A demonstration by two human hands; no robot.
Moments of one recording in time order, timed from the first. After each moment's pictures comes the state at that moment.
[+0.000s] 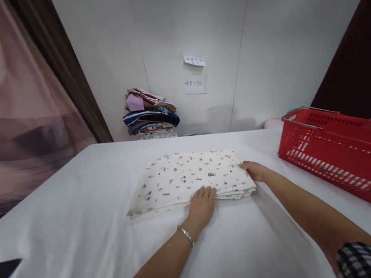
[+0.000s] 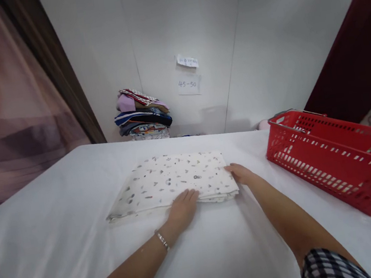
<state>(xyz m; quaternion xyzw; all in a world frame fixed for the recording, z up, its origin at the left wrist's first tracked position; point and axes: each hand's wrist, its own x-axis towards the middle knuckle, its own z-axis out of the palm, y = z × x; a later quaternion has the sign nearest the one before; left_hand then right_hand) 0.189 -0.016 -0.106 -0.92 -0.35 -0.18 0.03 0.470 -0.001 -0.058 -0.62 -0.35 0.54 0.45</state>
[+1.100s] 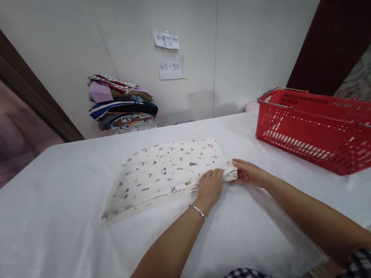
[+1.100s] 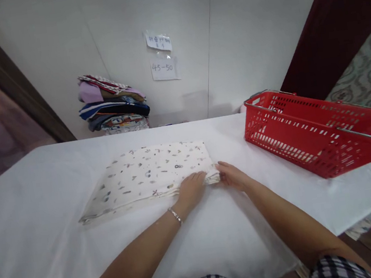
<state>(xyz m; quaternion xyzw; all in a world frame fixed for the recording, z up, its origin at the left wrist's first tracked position) 0.274 -0.042 -0.074 -0.93 -0.31 -0.17 -0.07 0.455 -0.096 -0.051 -0.57 -0.26 0.60 0.50</state>
